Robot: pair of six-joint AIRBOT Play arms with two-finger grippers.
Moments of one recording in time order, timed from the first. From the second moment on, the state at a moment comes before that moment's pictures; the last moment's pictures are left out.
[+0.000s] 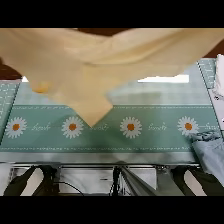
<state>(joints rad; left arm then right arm) 0.48 -0.85 1.51 0.42 -1.35 -1.00 -0.25 -0.83 1.57 -0.75 1.05 1.32</state>
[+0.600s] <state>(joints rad) 0.47 -0.55 1.98 0.83 -1.57 -1.46 -0.25 -0.76 2.09 -1.12 1.51 1.61</state>
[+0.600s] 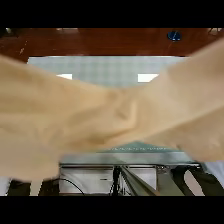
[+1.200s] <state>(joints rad) 0.35 -0.67 1.10 0.82 -1.43 -1.35 -0.25 -0.88 1.32 -1.21 1.42 1.49</state>
